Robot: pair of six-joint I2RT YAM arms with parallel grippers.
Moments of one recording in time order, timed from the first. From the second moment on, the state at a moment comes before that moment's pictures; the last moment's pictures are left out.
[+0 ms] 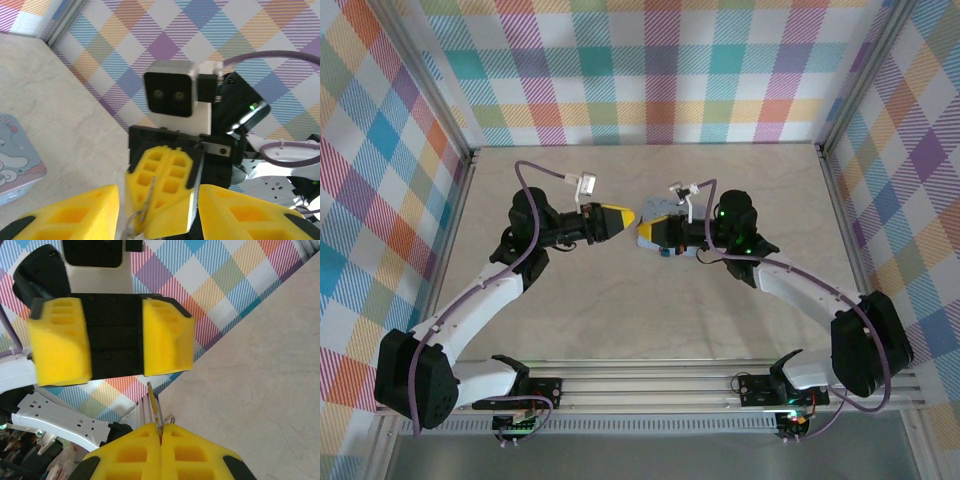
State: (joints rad) left arm -0.41 1.20 0.86 0.32 0.87 -0.74; right arm 0.56 1.36 0.85 0.46 -0.90 0.69
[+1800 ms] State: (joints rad) left arm -0.45 1.24 0.89 0.11 0.78 -0.59; right arm 0.57 1.33 0.88 0.28 -0.84 0.66
